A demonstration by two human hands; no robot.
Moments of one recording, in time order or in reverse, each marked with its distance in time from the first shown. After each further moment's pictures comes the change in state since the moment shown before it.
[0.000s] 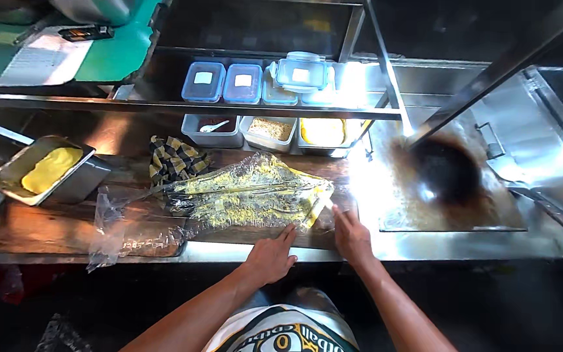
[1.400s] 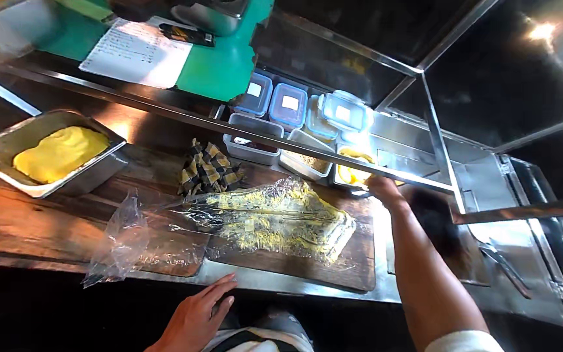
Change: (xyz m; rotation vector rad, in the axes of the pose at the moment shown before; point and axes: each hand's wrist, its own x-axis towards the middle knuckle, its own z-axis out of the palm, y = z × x) left_hand -0.128 -0.188 0.090 -0.689 0.646 0.003; right_hand 0.276 -0.033 -0.028 -0.227 -0.516 0.479
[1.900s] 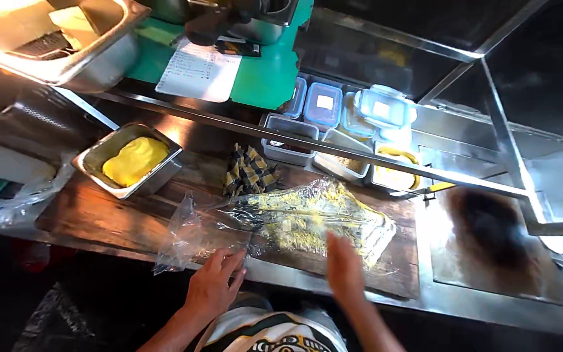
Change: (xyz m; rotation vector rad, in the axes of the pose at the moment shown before) left_hand 0.019 -0.053 -0.051 0.484 0.346 0.071; right_hand -0.213 -0.116 0.158 0.392 0.144 -0.339
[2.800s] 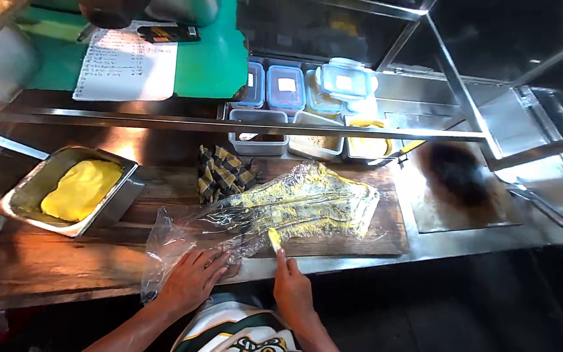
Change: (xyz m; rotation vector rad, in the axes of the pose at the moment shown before) left_hand 0.034 -0.092 0.007 0.030 -0.160 0.498; right_hand -0.079 -0.048 0.144 -0.268 0.239 0.058
